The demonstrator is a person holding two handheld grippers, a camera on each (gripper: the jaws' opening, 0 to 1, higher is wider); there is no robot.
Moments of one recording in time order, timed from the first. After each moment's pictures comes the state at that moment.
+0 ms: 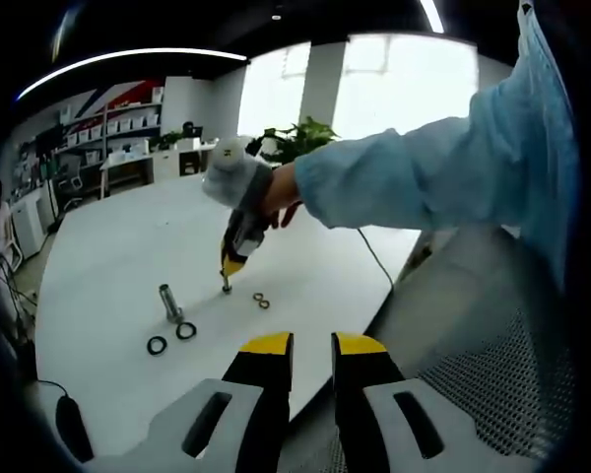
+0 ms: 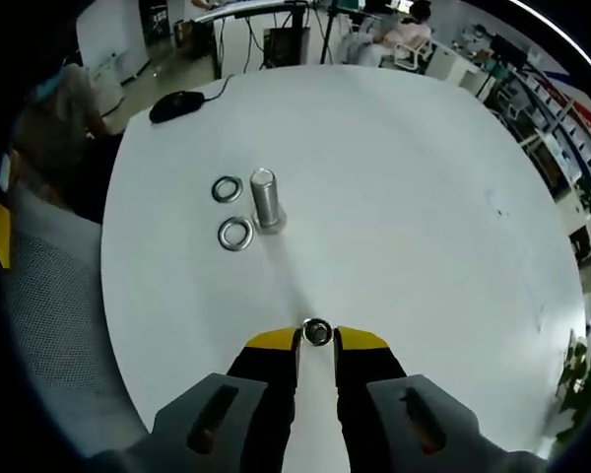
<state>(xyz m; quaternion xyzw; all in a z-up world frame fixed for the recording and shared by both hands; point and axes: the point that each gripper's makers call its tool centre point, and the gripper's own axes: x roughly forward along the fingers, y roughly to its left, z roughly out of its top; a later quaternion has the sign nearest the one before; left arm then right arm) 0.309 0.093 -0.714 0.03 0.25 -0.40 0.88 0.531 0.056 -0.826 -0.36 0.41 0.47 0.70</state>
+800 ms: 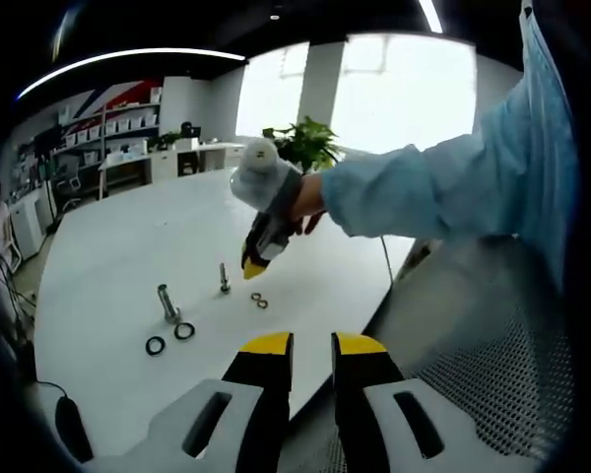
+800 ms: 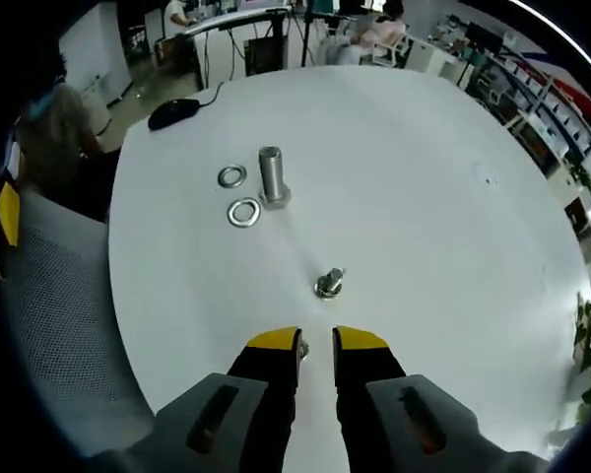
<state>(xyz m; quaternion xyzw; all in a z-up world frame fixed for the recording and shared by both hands) 0.307 0.092 -0.714 0.03 0.25 -0.41 0.88 0.500 0.022 -0.836 -0.32 0.42 0.44 0.72</state>
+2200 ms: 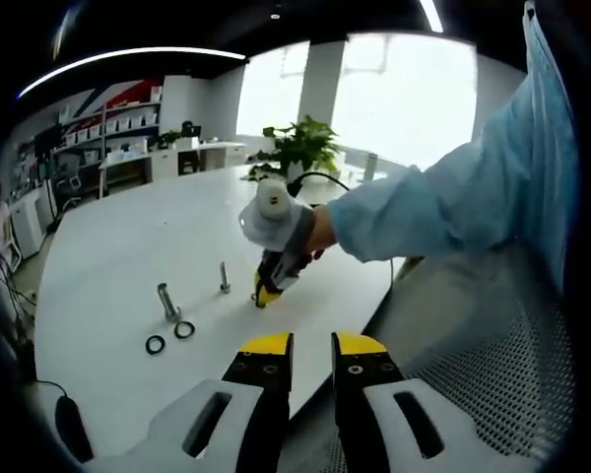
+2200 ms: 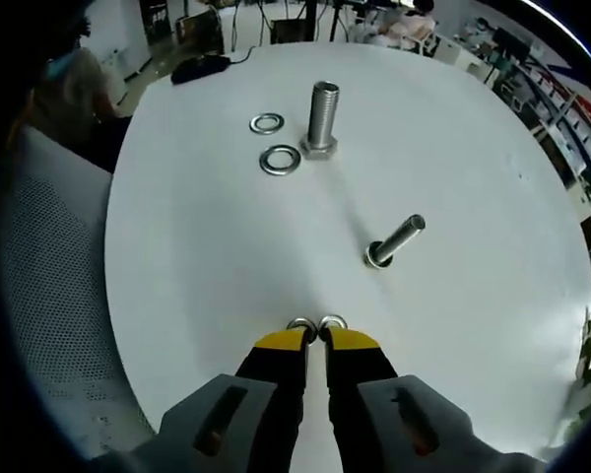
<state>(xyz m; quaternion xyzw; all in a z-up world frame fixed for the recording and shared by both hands) 0.307 0.093 -0.714 0.03 0.25 -0.41 0.88 0.474 0.020 -0.875 -0.36 0.42 0.47 0.68</state>
